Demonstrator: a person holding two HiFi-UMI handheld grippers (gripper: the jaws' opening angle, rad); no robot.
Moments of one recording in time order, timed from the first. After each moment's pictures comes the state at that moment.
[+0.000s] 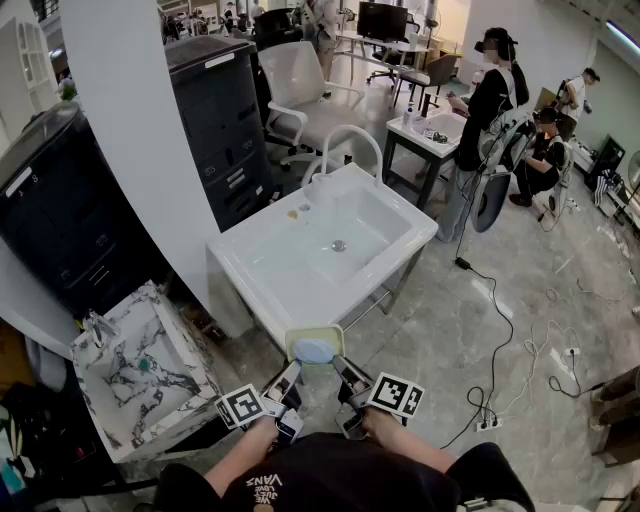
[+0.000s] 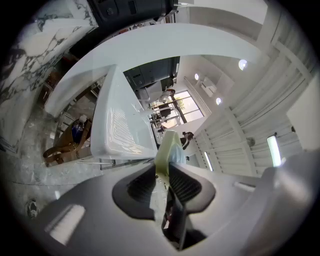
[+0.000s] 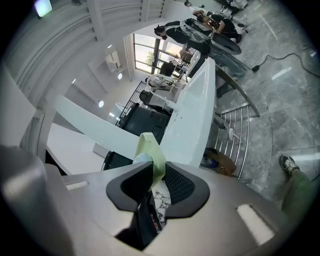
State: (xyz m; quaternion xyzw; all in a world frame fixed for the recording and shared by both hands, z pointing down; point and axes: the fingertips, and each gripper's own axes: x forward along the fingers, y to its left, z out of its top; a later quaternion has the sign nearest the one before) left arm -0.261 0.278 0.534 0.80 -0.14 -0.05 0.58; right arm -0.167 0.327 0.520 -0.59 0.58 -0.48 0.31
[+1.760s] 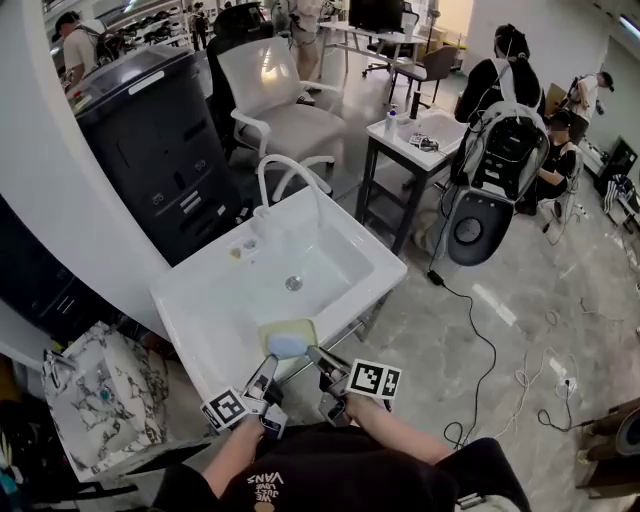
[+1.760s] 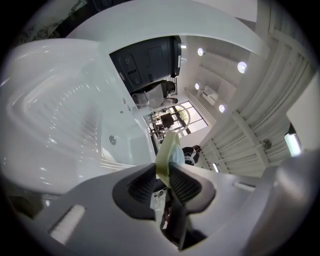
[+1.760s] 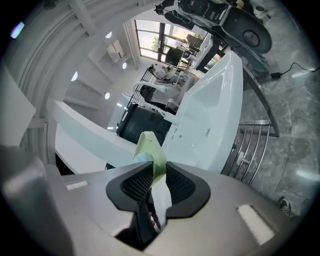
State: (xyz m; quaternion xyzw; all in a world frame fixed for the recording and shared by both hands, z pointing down) left arm -0.039 0.181 0.539 0.80 -0.21 -0.10 0.56; right arm 0.061 0.213 0.532 -0.52 0.64 -0.50 0.27
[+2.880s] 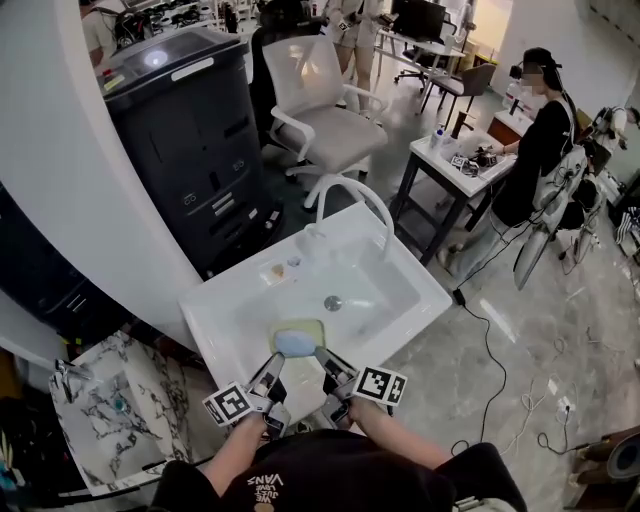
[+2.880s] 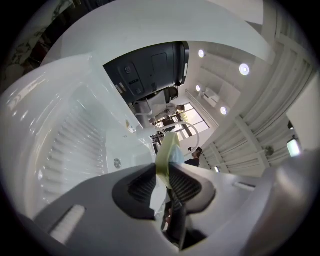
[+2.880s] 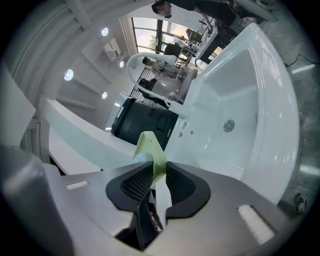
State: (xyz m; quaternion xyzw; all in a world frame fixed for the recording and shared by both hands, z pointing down) left arm -0.093 0.056 0.526 0.79 -0.20 -0.12 0.56; right arm 0.004 0.088 0.527 -0.52 0.63 -0.51 0.27
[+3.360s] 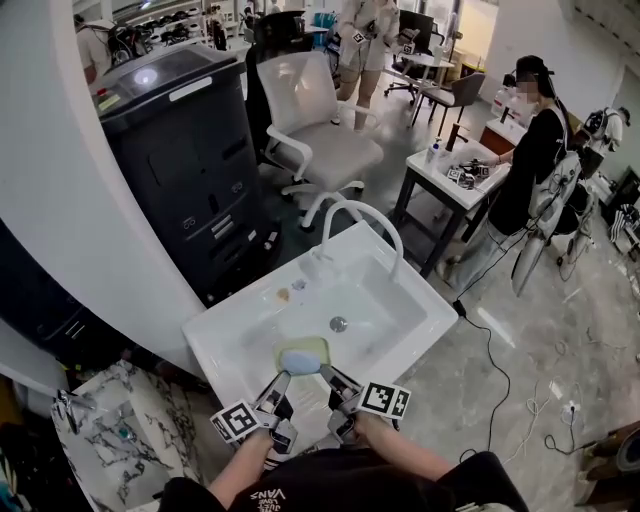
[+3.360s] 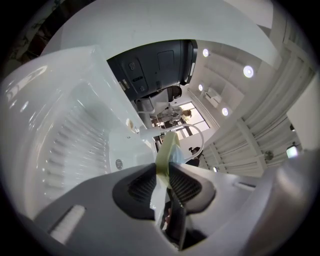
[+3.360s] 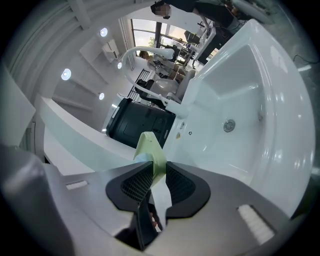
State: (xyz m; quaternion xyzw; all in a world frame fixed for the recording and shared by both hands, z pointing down) left arm -0.101 0.034 0.554 0.78 -0.21 -0.10 0.58; right arm 0.000 0.068 0.543 -0.53 0.62 -0.51 0.27
